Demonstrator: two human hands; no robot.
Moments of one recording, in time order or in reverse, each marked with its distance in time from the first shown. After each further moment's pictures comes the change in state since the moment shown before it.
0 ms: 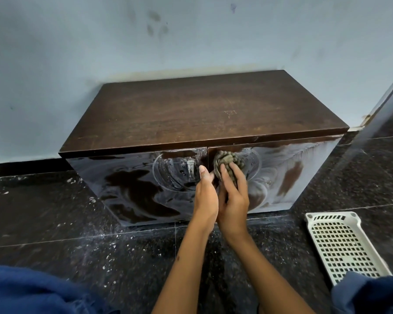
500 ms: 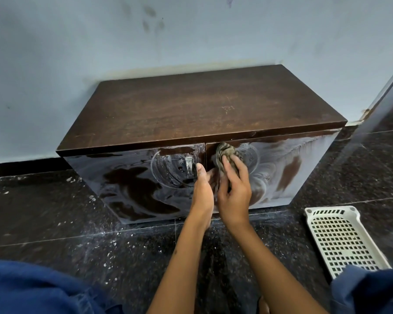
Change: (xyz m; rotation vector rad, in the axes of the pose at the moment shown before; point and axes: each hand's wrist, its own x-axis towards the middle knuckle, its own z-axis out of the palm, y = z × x) left_hand 0.004 -0.004 -0.005 -0.080 -0.097 -0.019; right_hand 0.010 0.005 0.000 0.010 0.078 -0.020
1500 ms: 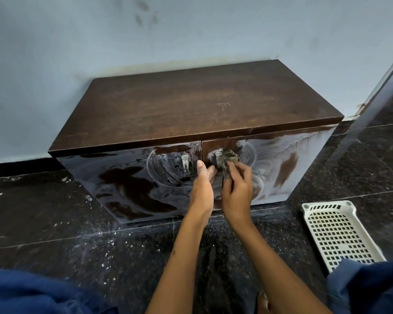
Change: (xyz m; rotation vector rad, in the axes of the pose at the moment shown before) left_hand -0.006 0.002 0.004 0.145 -0.015 -0.006; right_hand 0.001 0.005 -0.010 -0.106 -0.067 0.211
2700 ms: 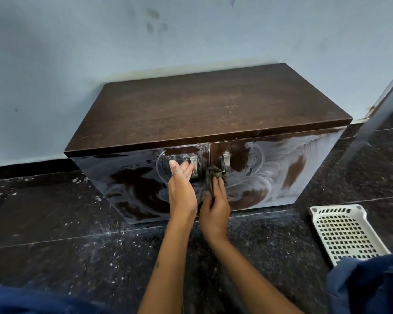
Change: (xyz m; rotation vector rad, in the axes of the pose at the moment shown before) left_hand -0.019 0.024 -0.037 -0.055 0.320 0.170; right_hand -0.049 -0.021 0.048 0.216 -0.125 0.228
